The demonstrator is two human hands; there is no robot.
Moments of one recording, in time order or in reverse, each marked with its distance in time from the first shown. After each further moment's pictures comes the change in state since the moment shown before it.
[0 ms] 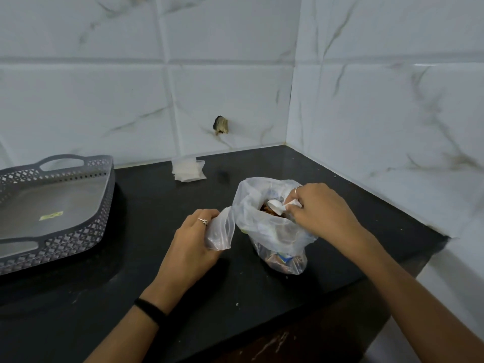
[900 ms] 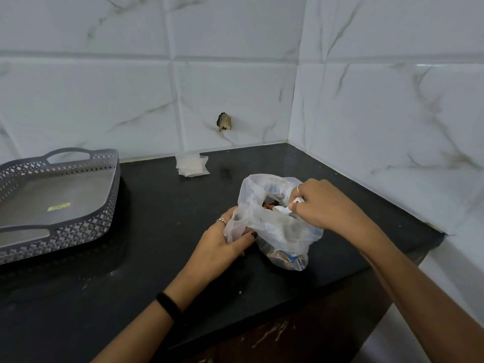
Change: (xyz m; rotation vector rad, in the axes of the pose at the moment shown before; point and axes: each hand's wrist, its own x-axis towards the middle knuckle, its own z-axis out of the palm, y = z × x) left_hand -0.010 0.022 0.016 -0.504 -0.232 -0.166; right_hand -0.006 -0.014 -0.015 0.031 -0.164 0.006
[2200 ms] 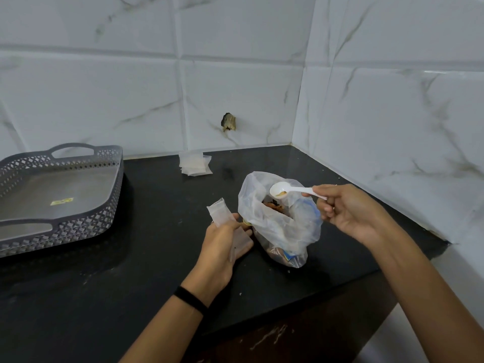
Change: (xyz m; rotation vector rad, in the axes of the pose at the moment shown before) left_hand 0.009 0.024 0.018 -0.813 0.245 -0.469; right_hand 0.001 0.037 -0.003 1.264 -0.044 0.312
